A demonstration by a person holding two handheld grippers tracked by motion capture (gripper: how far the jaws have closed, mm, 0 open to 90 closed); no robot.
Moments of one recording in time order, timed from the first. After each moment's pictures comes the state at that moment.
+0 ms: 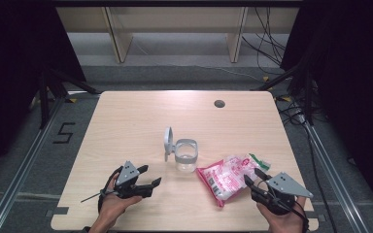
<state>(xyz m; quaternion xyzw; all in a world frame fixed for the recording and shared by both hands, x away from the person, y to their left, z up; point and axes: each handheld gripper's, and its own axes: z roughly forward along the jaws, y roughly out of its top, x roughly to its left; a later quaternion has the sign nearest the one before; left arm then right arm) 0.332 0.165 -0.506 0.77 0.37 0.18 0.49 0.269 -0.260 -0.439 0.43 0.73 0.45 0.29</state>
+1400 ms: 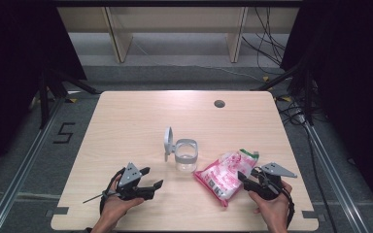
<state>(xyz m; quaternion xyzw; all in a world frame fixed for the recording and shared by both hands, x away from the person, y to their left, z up) 0.330 0.160 -0.510 0.78 0.37 0.17 0.49 0.325 -0.259 -0.485 0.51 0.72 0.43 0.19</state>
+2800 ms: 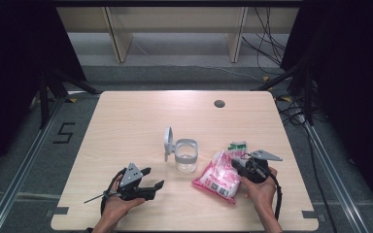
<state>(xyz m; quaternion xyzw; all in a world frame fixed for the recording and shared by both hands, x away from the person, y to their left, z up) 0.330 0.159 -0.511 0.78 0.36 0.17 0.48 0.373 -0.243 -0.498 0.51 0.72 0.43 0.16</state>
